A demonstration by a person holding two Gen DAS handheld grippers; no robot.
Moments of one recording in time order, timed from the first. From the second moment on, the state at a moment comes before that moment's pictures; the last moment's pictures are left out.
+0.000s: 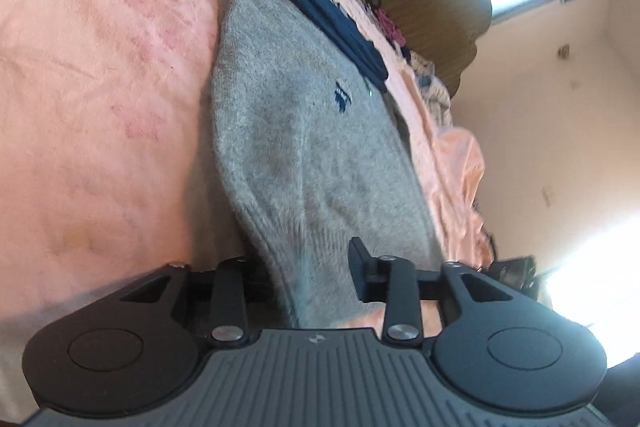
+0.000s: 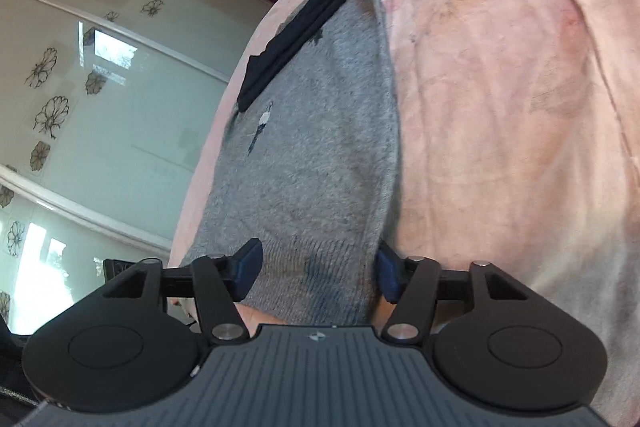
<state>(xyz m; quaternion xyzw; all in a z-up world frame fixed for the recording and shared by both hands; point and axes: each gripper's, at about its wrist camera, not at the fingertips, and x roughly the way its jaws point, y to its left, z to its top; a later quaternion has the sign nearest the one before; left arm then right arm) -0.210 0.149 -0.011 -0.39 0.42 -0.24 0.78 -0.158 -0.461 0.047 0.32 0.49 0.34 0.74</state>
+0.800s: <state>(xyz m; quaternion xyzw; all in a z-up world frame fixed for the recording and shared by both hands) -0.183 0.162 0.090 -0.17 0.38 -0.11 0.90 -0.121 -0.475 0.120 0.20 0.44 0.25 0.84</state>
